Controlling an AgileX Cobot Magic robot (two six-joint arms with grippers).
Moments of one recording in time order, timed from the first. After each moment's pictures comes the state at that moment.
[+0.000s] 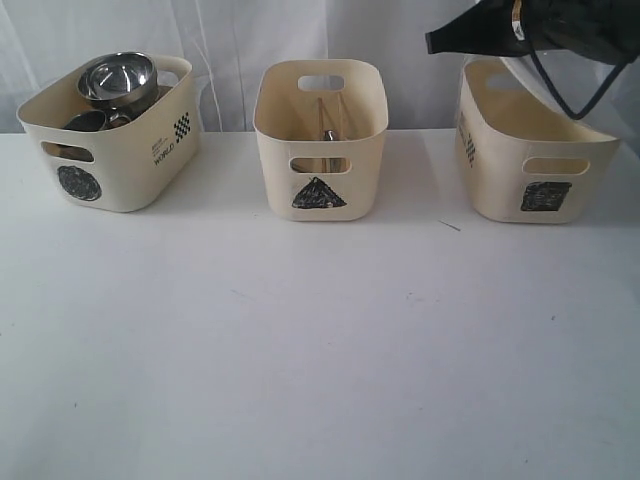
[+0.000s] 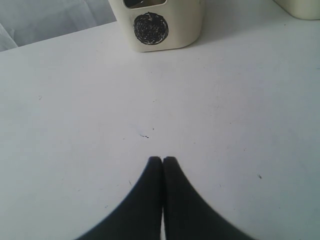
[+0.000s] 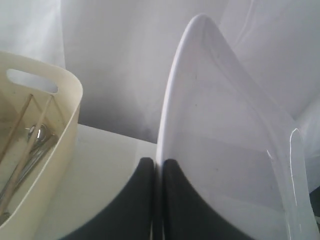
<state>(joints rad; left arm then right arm) 0.00 0.00 0.02 -0.13 0.37 0.34 0.12 1.79 -1.46 -0.97 0.25 0.82</state>
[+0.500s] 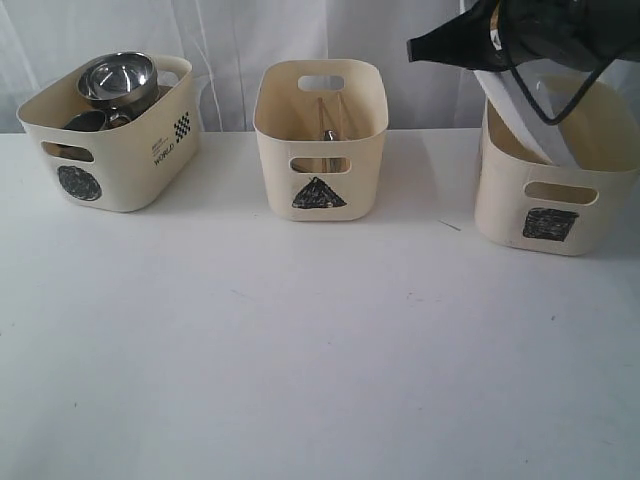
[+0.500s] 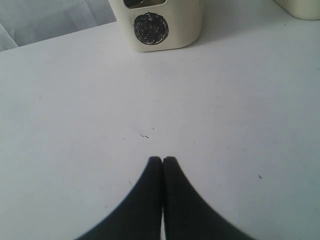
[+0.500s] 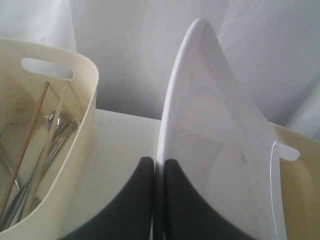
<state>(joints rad) 0.00 0.00 0.02 -0.13 0.37 0.34 0.17 1.79 -1.46 -0.89 0.33 0.84</state>
